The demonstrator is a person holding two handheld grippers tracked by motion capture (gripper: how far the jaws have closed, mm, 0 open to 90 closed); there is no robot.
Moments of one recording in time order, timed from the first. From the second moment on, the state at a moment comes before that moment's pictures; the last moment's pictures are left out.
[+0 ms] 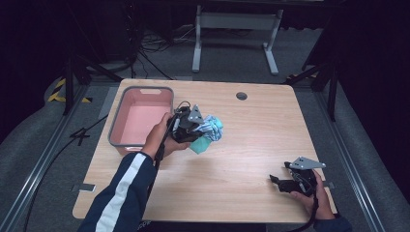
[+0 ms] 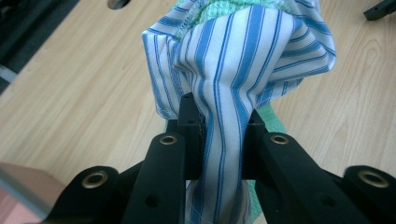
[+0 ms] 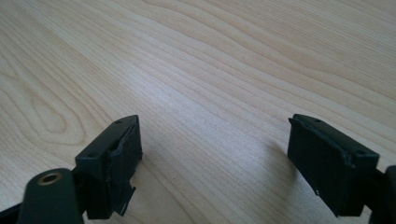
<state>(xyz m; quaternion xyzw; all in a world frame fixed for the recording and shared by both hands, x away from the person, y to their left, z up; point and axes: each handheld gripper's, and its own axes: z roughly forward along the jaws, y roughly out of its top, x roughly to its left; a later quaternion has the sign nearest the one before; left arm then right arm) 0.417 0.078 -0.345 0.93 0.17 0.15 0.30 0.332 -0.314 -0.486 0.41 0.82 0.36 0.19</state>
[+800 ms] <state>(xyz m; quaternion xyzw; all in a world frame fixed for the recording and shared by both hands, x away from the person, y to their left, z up) 0.422 0.026 -0.412 0.96 0.15 0.11 0.23 0.331 -0.313 -0.486 0.40 0.82 0.36 0.19</state>
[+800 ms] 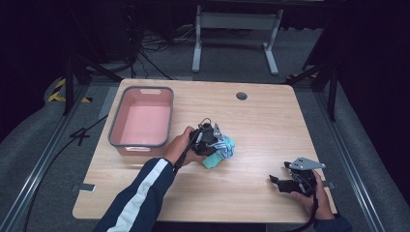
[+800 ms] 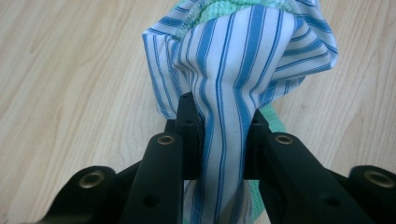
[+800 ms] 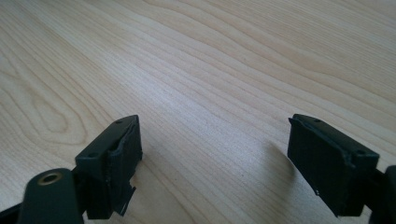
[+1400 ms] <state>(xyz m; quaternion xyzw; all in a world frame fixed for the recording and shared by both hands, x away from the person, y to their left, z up) 0.424 0.024 -0.420 0.95 0.17 0.10 0.24 0.332 -0.314 -0.486 0.40 0.82 0.36 0.19</state>
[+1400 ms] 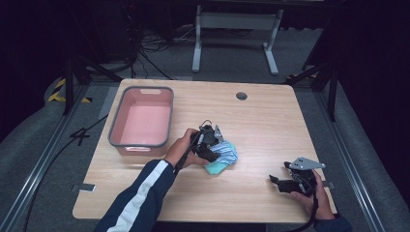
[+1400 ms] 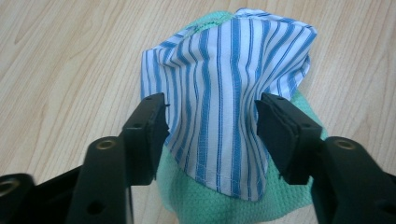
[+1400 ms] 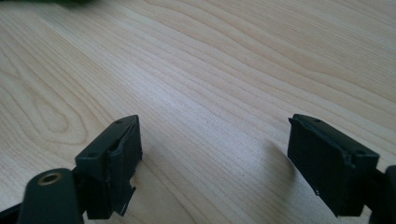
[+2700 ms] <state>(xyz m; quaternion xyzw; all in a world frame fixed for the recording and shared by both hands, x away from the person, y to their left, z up) 0.381 0.076 -0.377 0.94 0.14 0.18 0.25 0.331 -0.313 -0.486 0.40 0.82 0.36 0.19</state>
